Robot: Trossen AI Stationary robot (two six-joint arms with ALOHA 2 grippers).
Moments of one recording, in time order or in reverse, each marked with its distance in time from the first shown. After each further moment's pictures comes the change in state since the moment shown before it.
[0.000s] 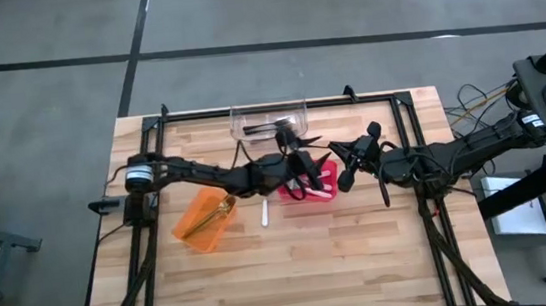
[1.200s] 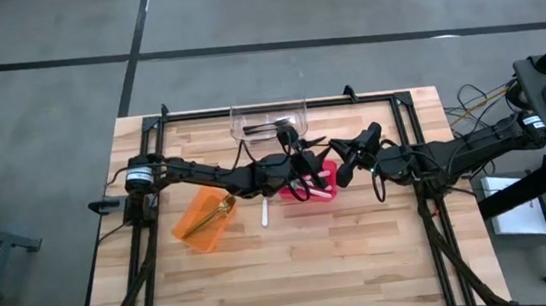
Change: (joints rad) left arm -0.019 0.002 0.073 -0.060 -0.064 0.058; right arm -0.037 0.002 -0.001 -0.034 -0.008 0.183
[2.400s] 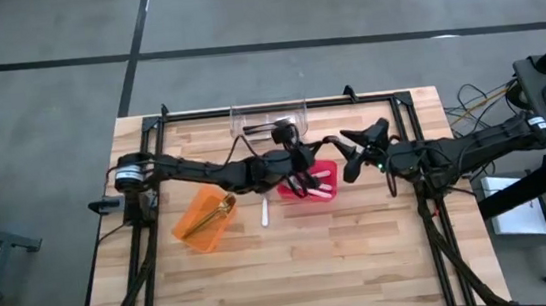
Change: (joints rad) left arm 0.018 -0.086 0.000 -0.287 -0.002 -0.109; right arm 0.000 -0.088 0.000 -0.045 0.008 -0.004
